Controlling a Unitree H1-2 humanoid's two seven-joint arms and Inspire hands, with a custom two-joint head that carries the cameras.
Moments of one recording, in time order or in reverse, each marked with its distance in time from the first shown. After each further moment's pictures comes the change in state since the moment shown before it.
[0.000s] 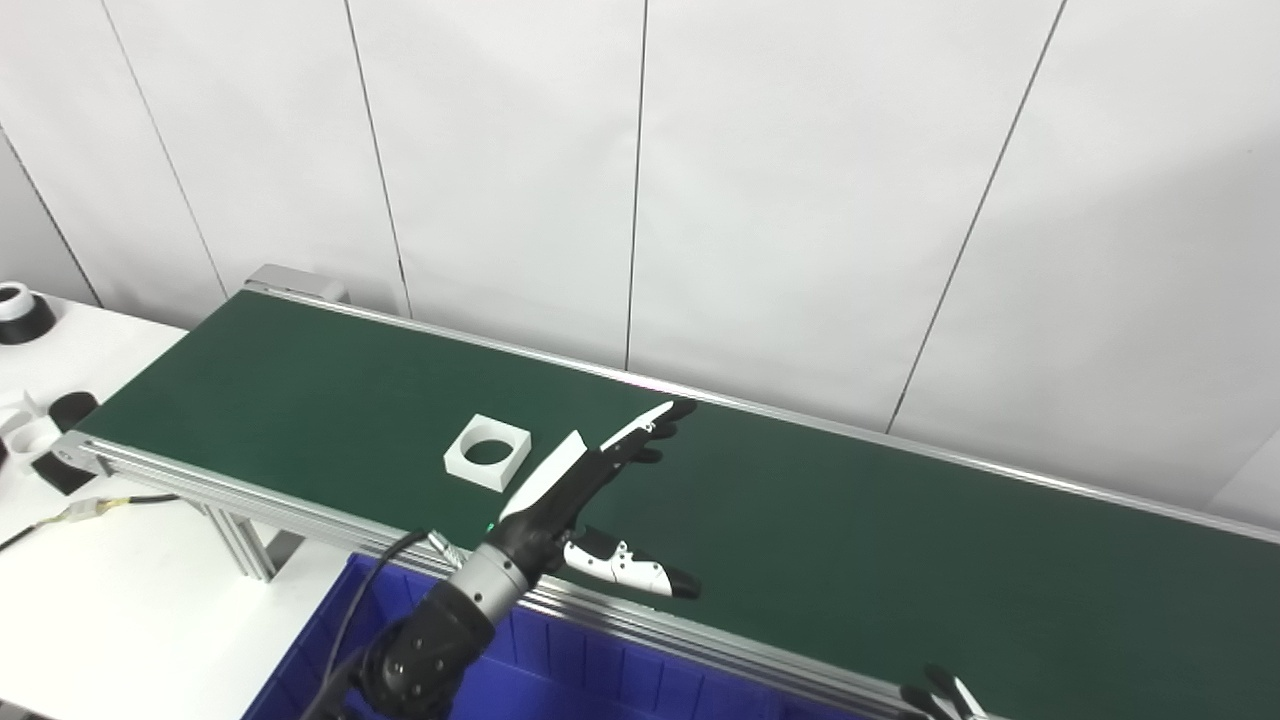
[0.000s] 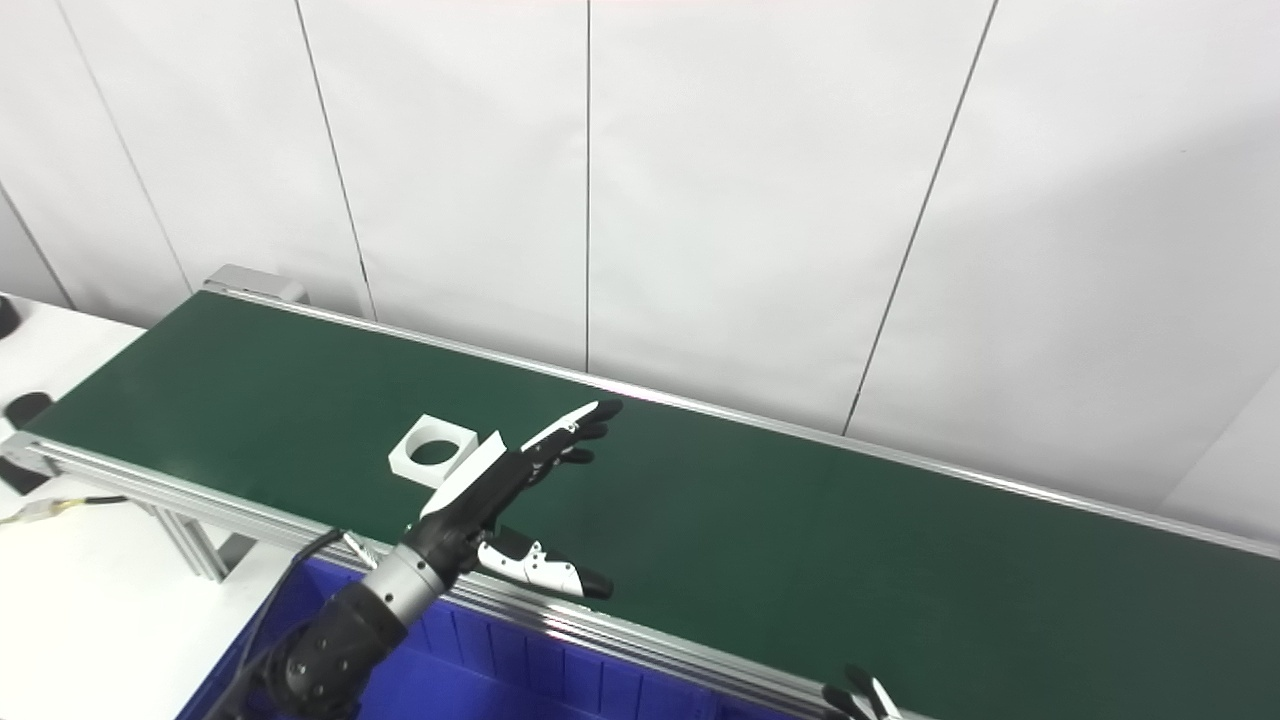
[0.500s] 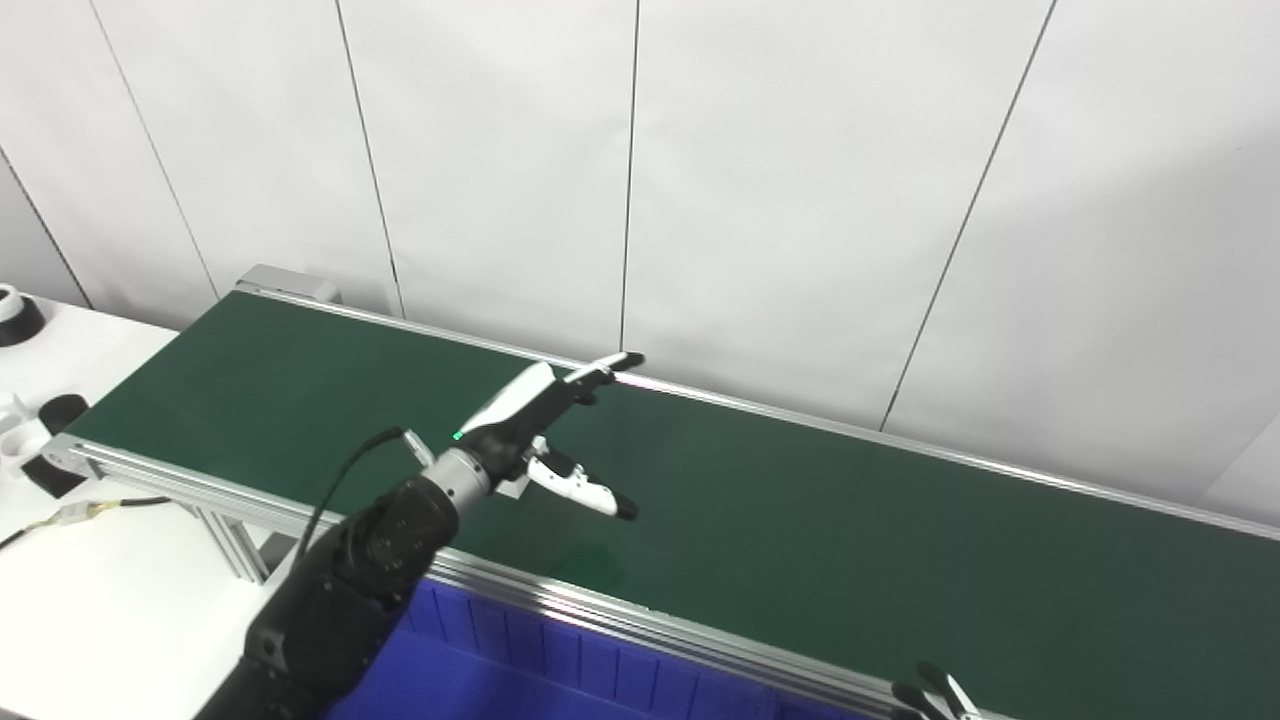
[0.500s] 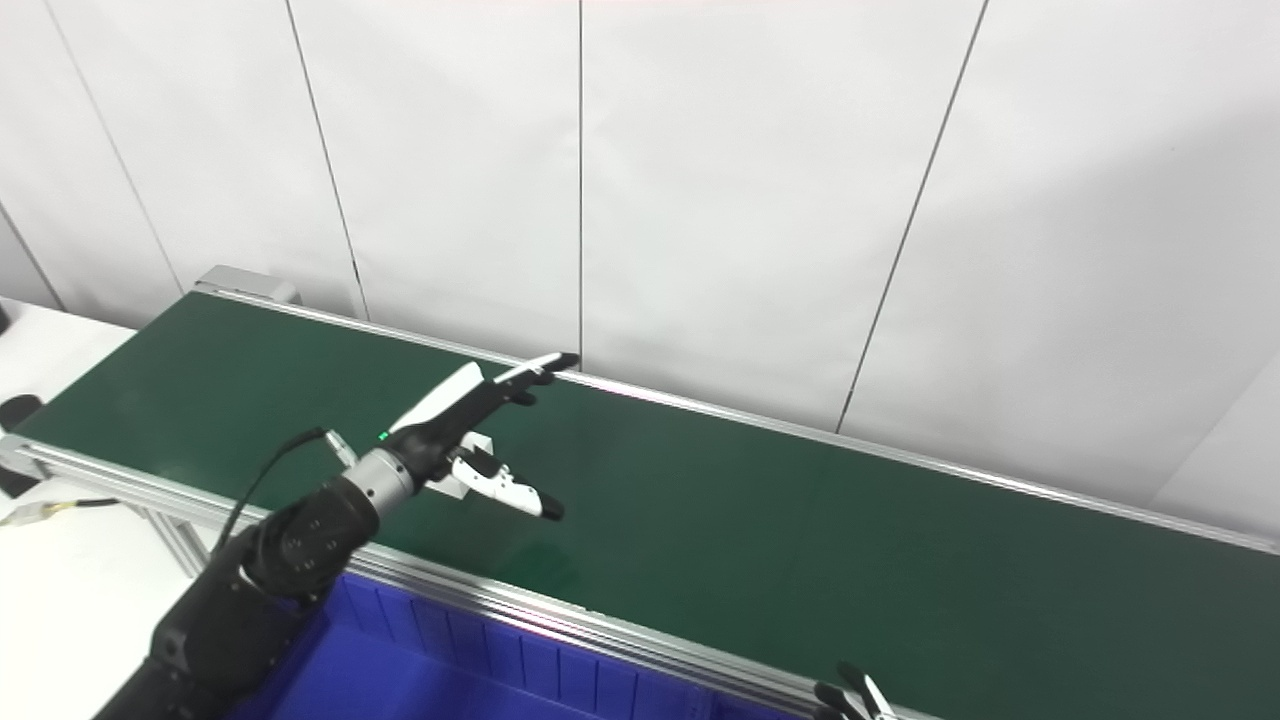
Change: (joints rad) left arm -0.202 0.155 0.002 0.243 0.096 0.049 -0.034; right arm 0.001 0.005 0.004 0.004 0.002 -0.010 0.000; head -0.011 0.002
